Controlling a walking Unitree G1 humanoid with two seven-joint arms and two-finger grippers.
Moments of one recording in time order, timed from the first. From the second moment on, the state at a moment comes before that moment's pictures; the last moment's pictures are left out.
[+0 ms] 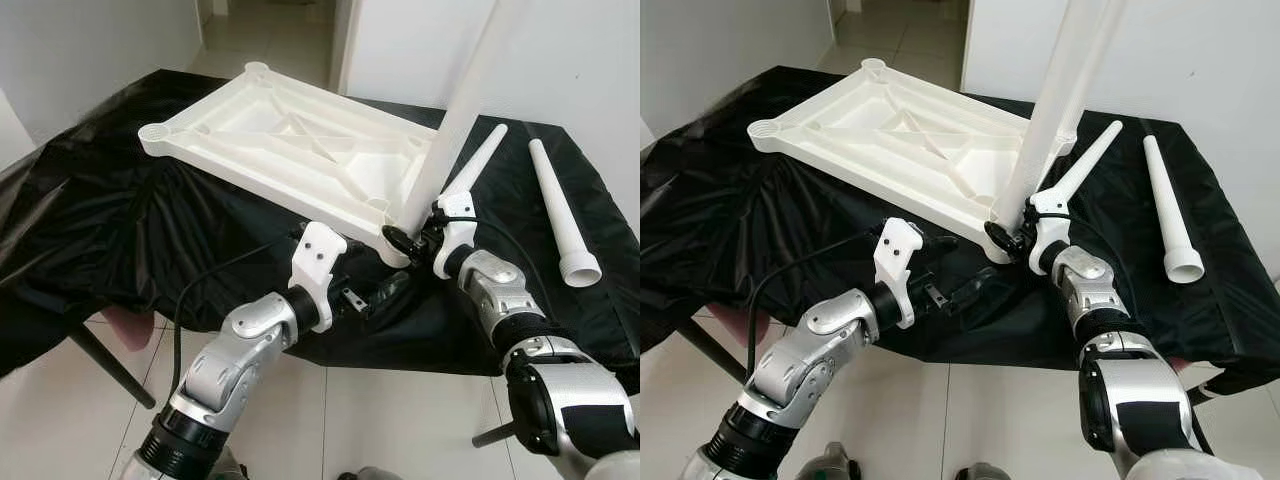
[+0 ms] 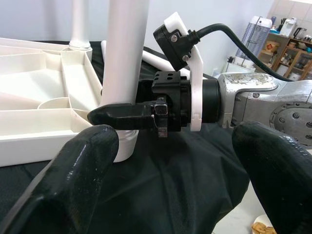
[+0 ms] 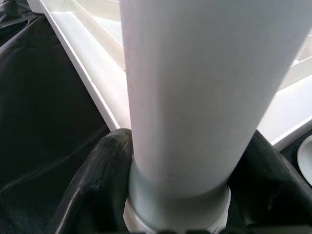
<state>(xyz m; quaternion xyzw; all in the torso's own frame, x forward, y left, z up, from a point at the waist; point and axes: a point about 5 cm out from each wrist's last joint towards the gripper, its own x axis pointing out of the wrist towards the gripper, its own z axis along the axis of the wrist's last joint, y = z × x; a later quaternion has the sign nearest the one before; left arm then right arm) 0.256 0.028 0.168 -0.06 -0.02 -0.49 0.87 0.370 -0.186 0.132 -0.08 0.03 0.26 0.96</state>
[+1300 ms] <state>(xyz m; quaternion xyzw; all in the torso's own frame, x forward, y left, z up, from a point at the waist) 0.254 0.028 0.168 -0.06 -0.02 -0.49 0.87 0.356 -0.140 0.130 0.05 -0.03 -0.05 1.00</state>
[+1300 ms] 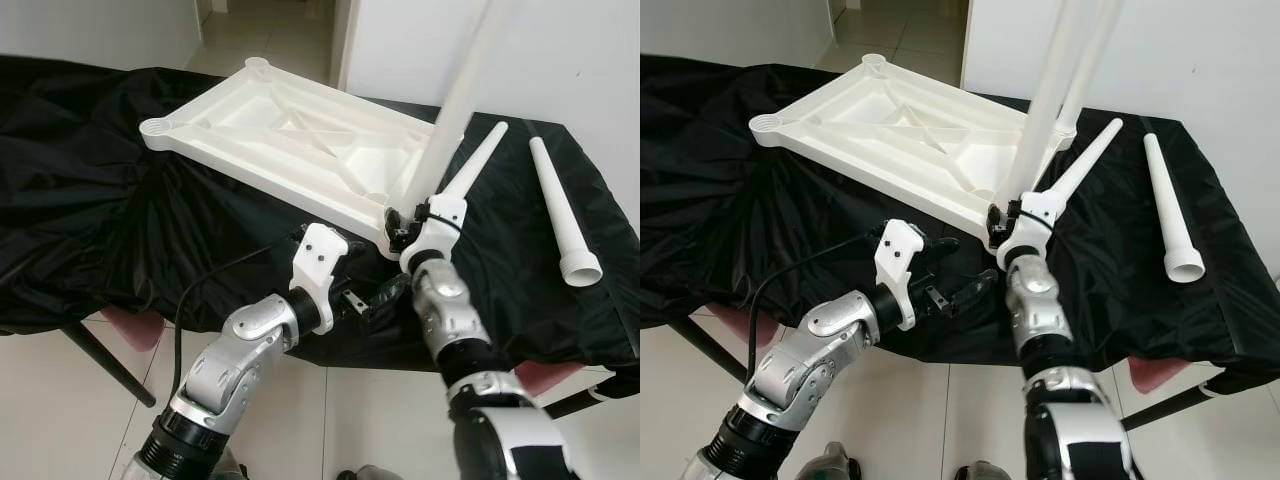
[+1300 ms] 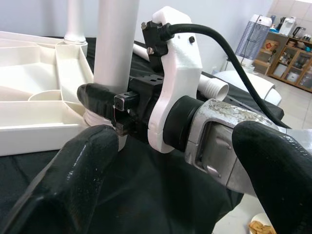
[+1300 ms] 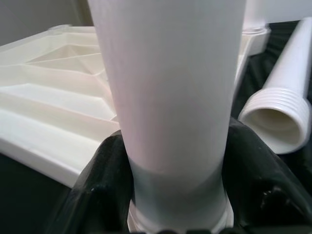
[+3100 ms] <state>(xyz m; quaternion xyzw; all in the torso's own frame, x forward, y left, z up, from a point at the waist) 0.252 0.026 0.166 -0.06 -0.01 -0.49 0.87 0.358 -0.200 0.139 0.02 -0.03 0.18 0.98</state>
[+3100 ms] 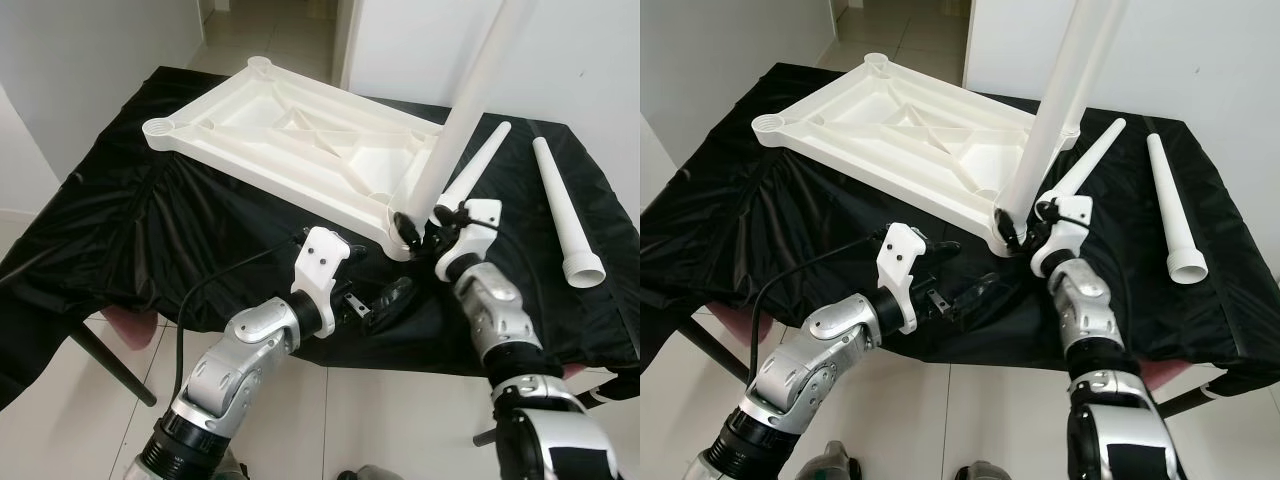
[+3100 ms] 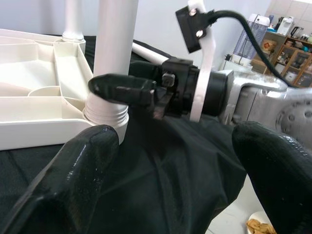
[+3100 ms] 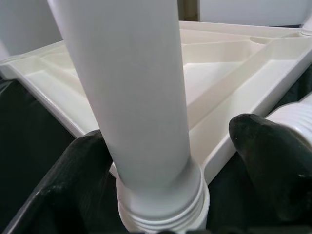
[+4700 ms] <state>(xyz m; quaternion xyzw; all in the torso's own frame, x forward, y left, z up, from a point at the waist) 0.253 0.029 0.165 -0.06 -0.01 -0.49 0.87 0.367 -0.195 0.132 -0.02 0.01 0.26 0.96</state>
